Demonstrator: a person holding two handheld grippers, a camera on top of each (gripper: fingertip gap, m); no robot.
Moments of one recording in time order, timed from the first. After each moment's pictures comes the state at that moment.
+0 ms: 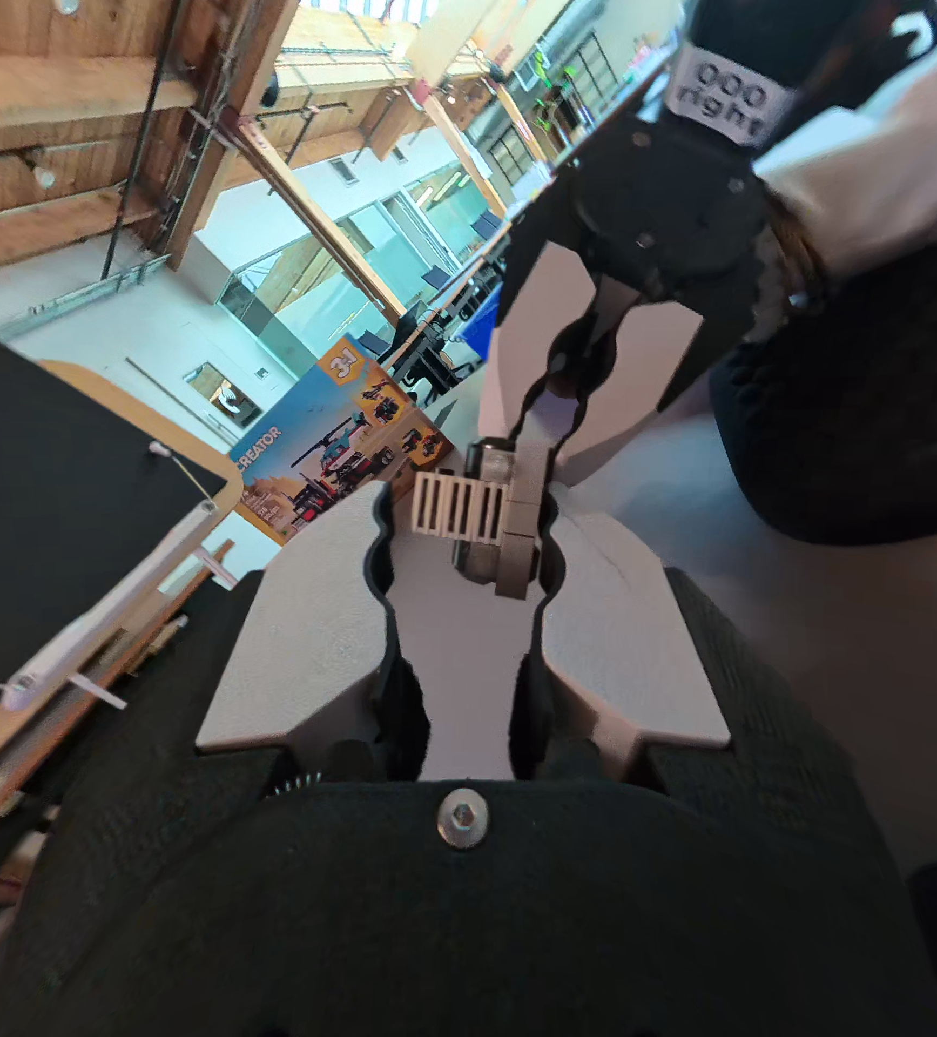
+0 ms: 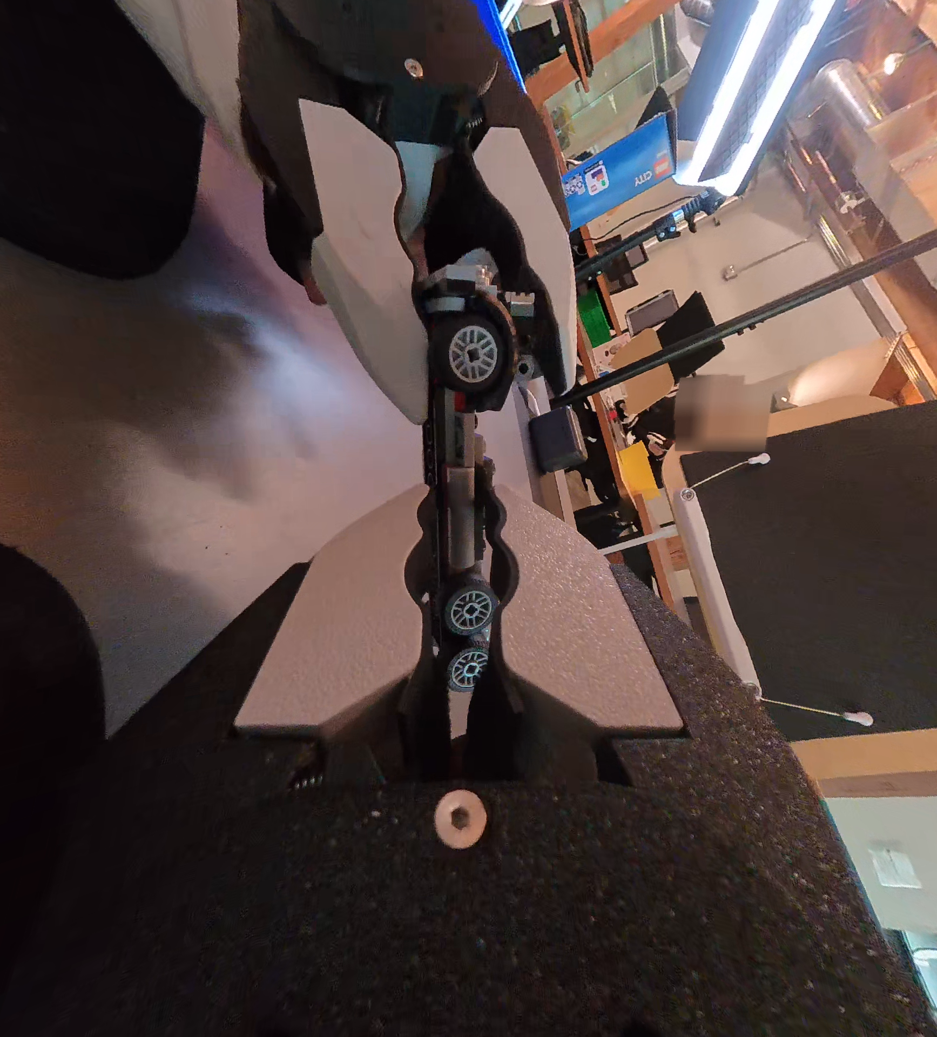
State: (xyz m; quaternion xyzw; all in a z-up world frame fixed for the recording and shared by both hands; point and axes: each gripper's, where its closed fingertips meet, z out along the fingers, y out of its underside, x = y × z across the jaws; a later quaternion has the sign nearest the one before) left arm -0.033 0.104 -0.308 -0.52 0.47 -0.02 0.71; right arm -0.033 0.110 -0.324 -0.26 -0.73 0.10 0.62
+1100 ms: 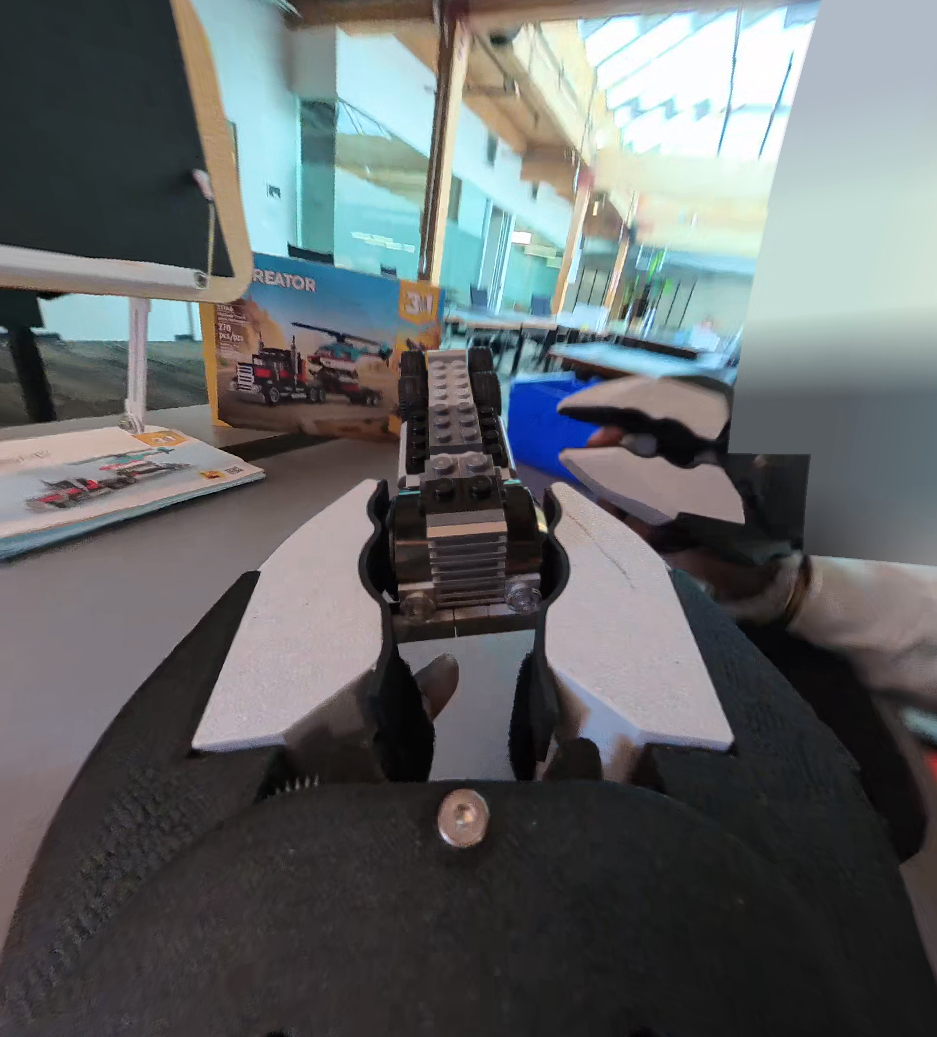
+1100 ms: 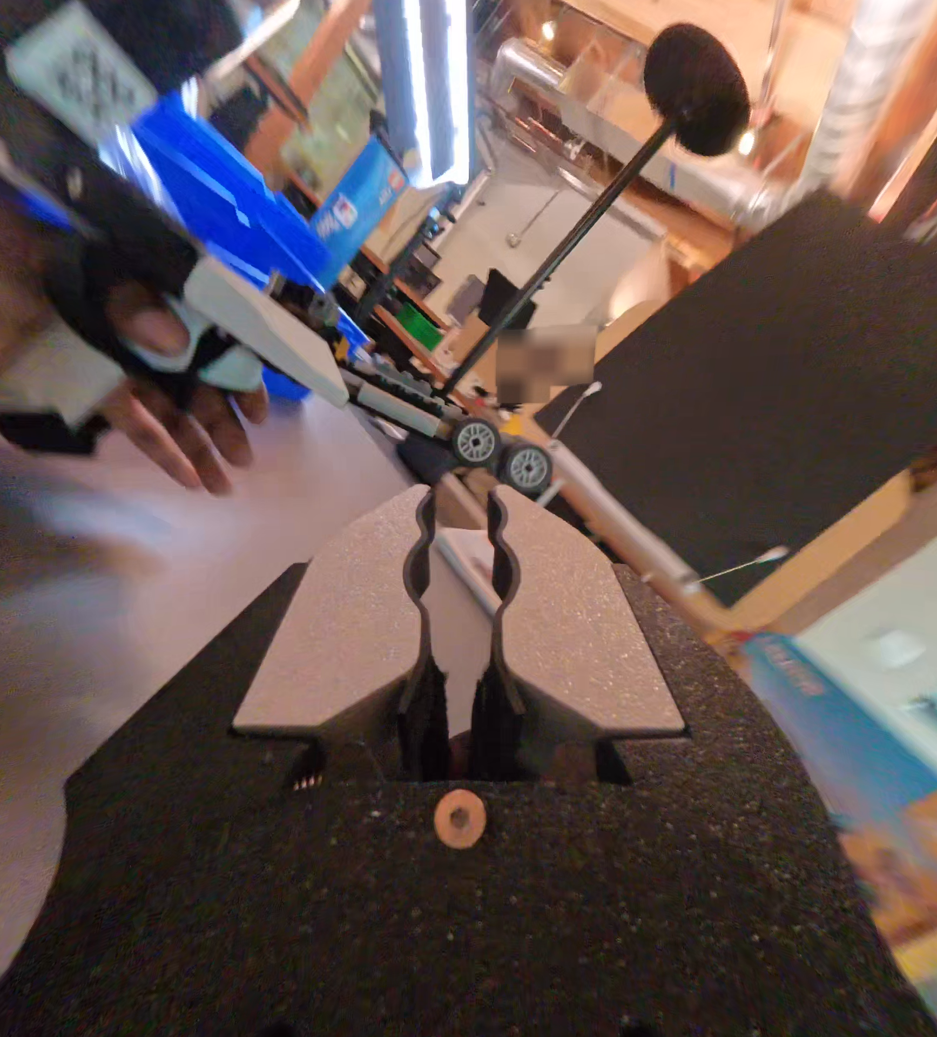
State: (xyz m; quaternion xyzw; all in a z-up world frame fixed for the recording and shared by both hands) left arm -0.069 0.128 -0.288 -0.65 0.16 -0.29 0.68; right arm -0.018 0.141 -0.270 -0.37 -0.54 0.17 0.74
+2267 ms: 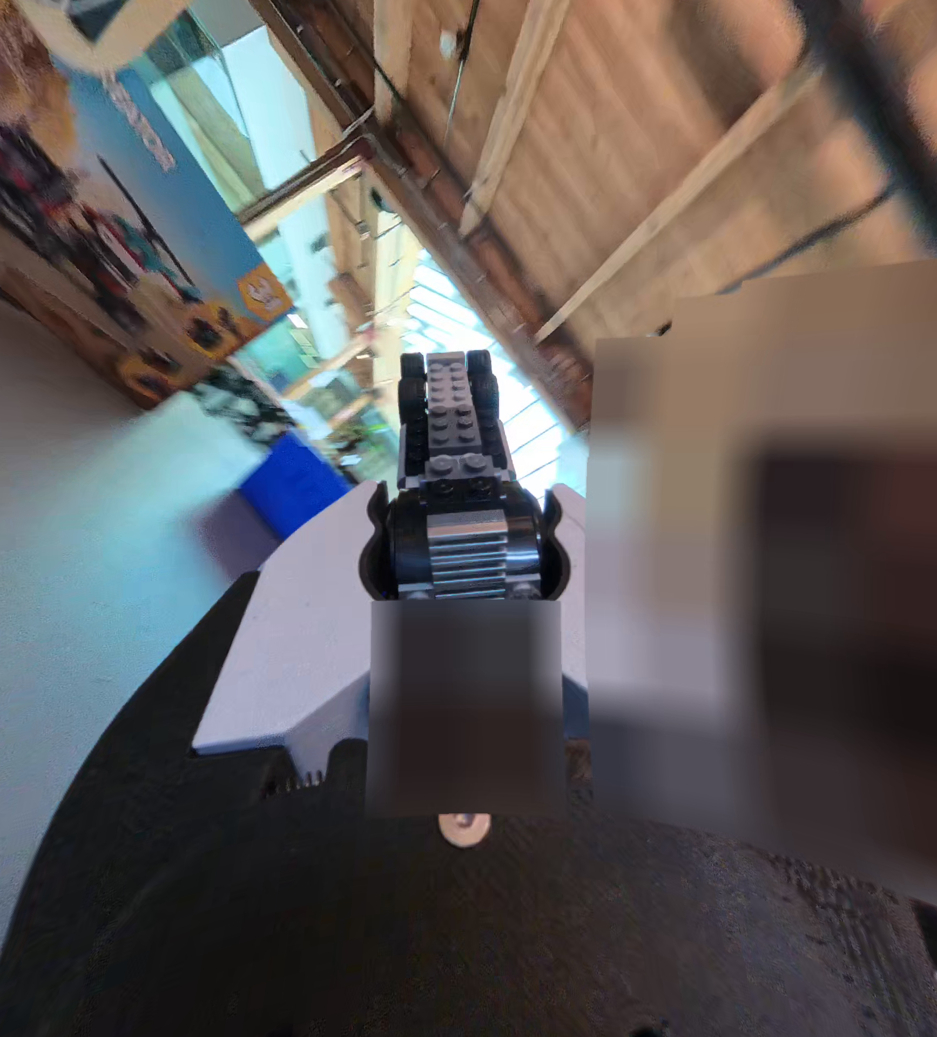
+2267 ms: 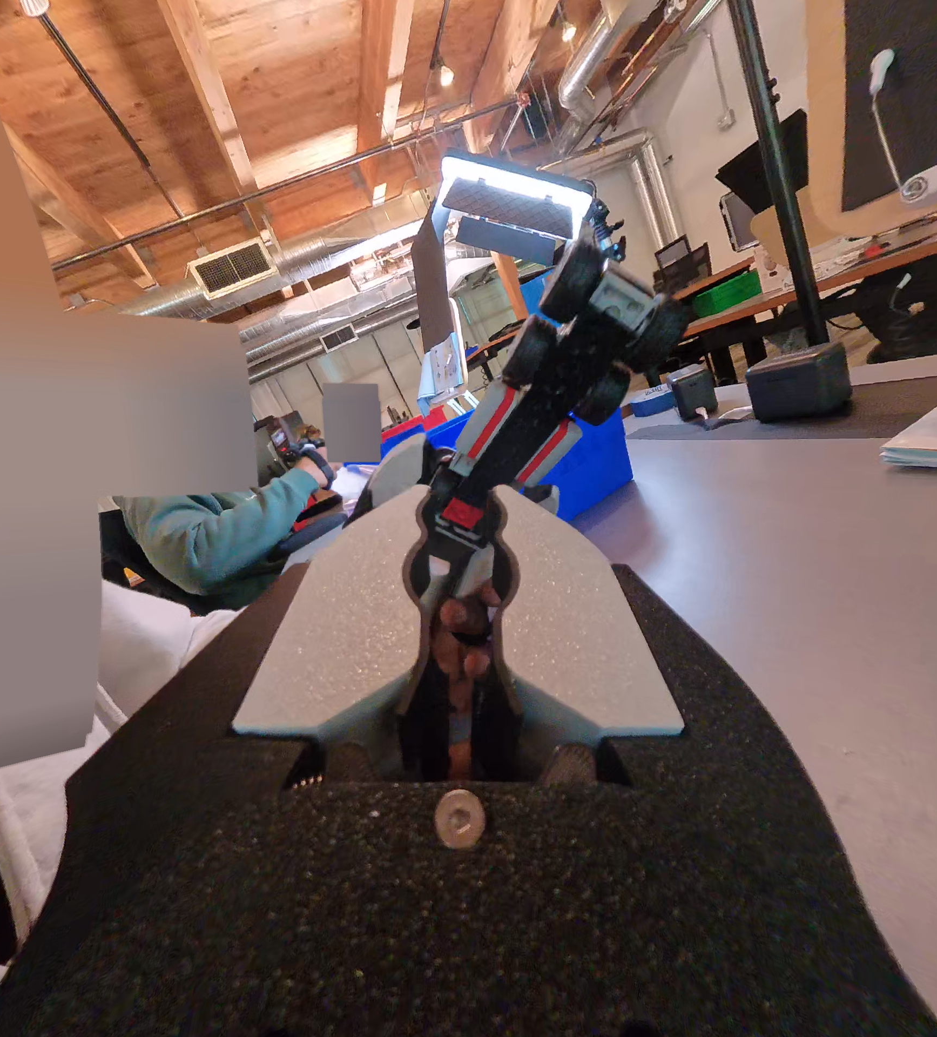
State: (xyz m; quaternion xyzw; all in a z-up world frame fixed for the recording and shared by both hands) left arm -0.070 0.125 -0.273 -0.51 -0.06 -0.69 0.52; right arm -0.045 0.118 -0.275 -0.51 -0.32 0.67 0.42
